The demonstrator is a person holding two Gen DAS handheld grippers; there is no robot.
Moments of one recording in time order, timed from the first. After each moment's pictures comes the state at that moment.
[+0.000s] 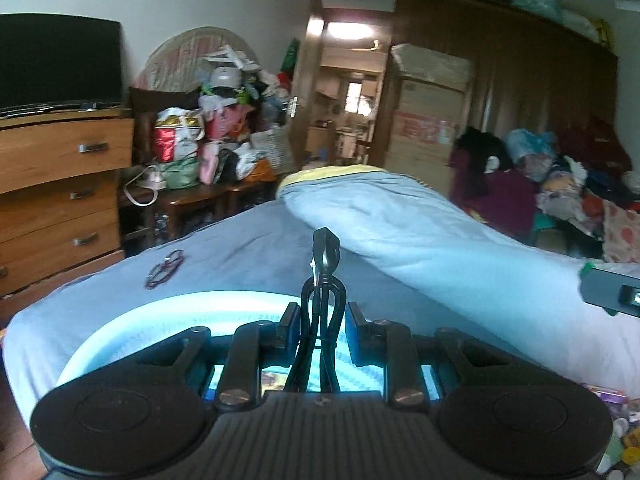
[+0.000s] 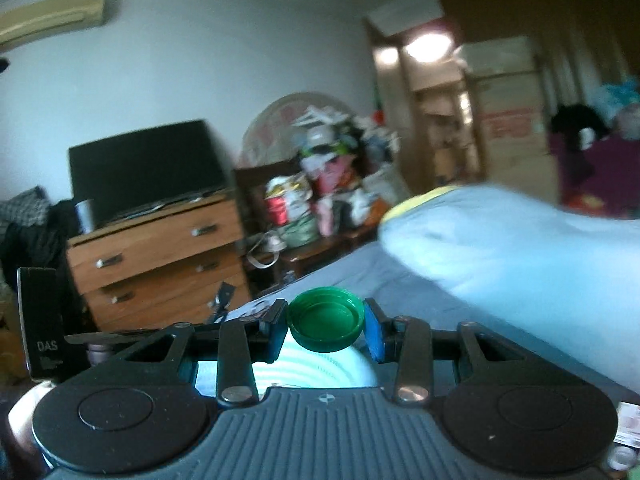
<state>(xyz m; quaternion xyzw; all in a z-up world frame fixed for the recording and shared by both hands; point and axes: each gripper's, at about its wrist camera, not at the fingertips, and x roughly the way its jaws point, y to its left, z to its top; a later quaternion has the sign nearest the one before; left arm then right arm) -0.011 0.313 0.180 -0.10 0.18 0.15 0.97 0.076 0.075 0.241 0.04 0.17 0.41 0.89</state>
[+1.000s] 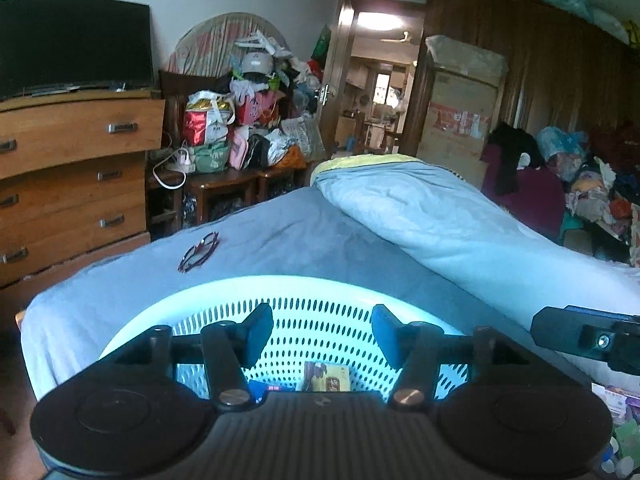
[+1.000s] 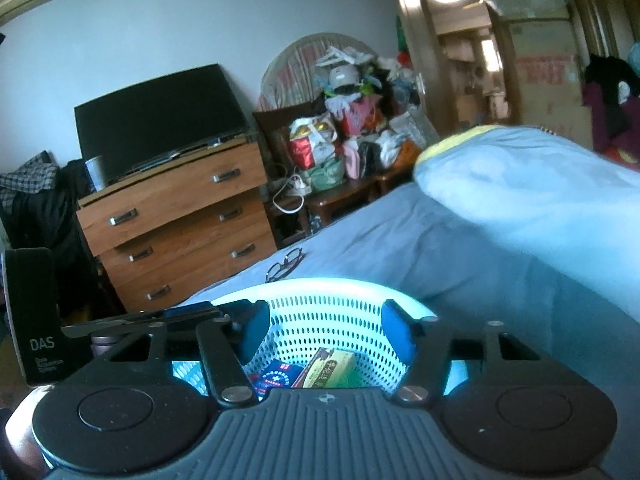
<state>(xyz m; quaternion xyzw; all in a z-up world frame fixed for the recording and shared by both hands) 0.012 0.334 0.147 -0.11 0.20 0.18 0.96 0.071 0.151 0.215 0.03 0.24 0.43 0.87</state>
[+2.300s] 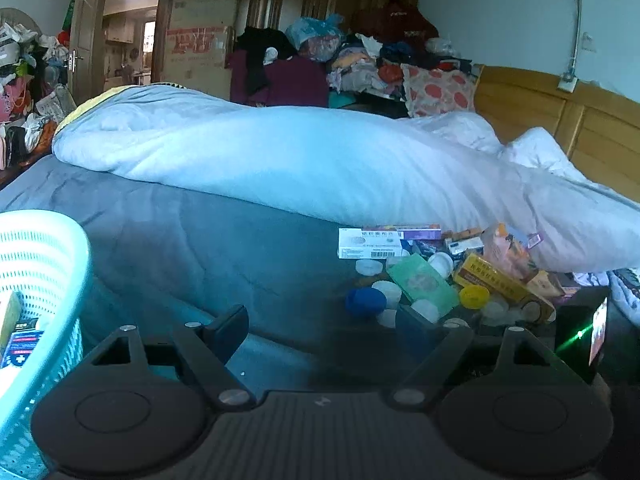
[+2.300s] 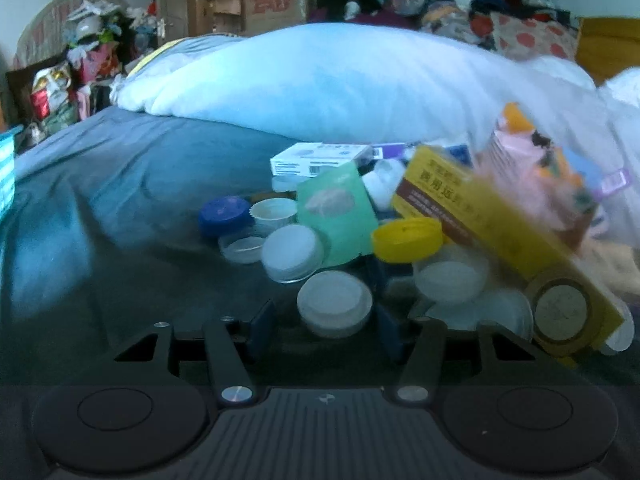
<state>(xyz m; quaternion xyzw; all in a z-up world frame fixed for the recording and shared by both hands) 0.051 0.038 0.068 -0.01 0.29 -0.16 0.94 0.066 -0.172 -0.008 -0.01 0.33 0.06 0.94</state>
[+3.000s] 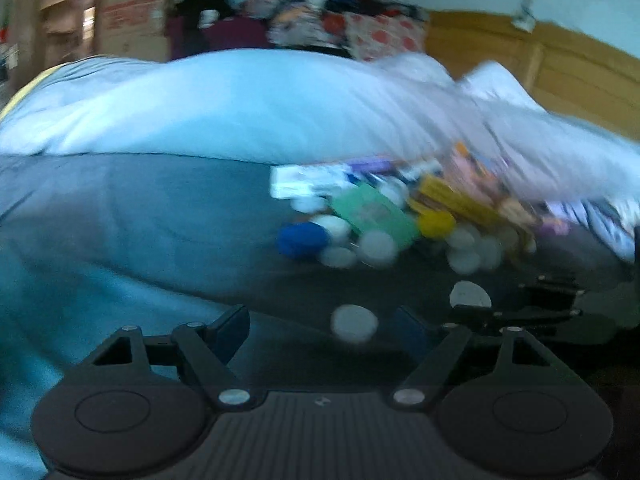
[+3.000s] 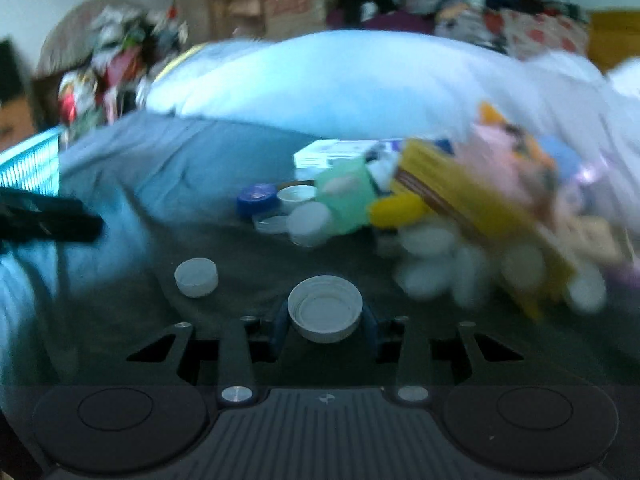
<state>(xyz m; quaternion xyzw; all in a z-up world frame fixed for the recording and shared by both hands) 0.065 -0.018 0.000 0.05 0.33 -0.24 0.91 0.006 -0.206 0.005 0.02 0.33 0.10 0.94</state>
